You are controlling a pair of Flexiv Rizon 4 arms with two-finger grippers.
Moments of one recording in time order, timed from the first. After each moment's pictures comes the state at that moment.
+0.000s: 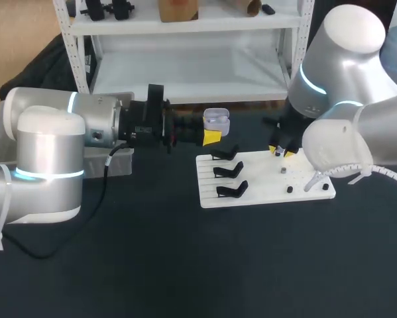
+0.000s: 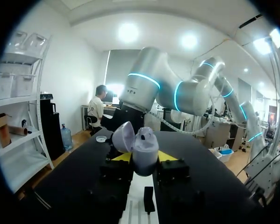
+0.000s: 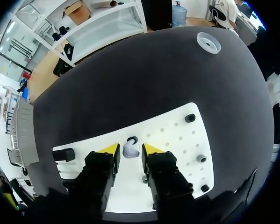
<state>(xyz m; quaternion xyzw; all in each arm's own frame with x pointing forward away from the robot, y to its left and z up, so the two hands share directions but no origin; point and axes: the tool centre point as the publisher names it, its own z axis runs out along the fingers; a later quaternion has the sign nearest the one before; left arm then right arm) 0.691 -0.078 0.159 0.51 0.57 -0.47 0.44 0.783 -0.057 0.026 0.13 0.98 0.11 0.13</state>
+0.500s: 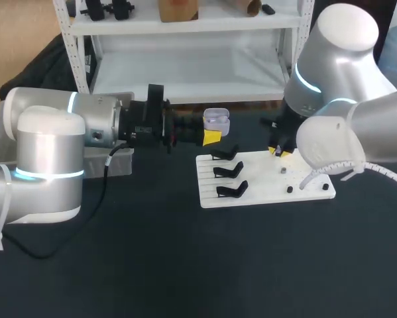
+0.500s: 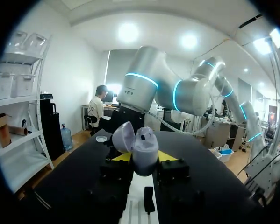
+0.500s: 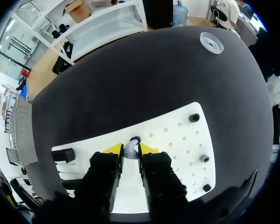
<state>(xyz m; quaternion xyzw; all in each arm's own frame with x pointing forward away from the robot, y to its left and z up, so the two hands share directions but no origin) 0.691 -0.078 0.159 0.51 0.57 -0.47 0.44 0.783 -0.054 0.022 0.13 0.98 0.10 0.12</state>
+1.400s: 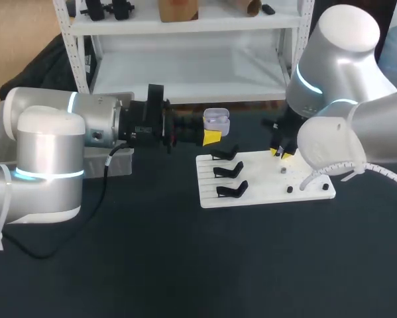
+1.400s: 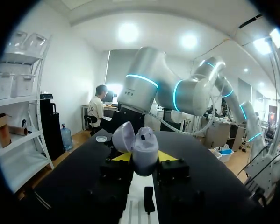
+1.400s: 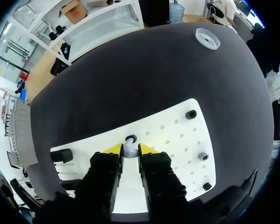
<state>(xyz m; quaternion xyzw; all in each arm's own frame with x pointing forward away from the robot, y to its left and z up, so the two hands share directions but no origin) 0.691 -0.078 0.159 0.51 0.57 -0.47 0.44 0.780 -0.057 0.019 0.15 0.98 0.10 0.11</state>
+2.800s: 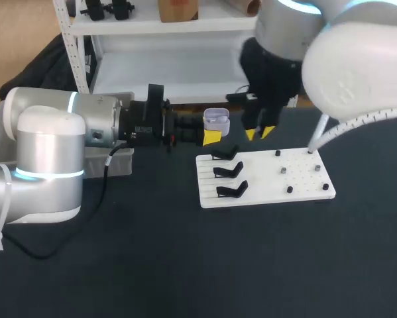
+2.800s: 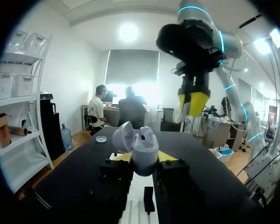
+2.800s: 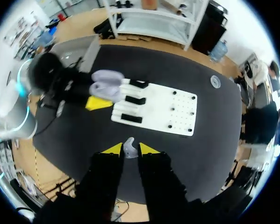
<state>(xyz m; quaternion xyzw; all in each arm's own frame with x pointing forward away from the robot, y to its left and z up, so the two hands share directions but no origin) 0.691 -0.078 0.159 0.51 0.57 -0.47 0.44 0.609 0.031 0.226 -0.16 0.98 0.06 0.09</state>
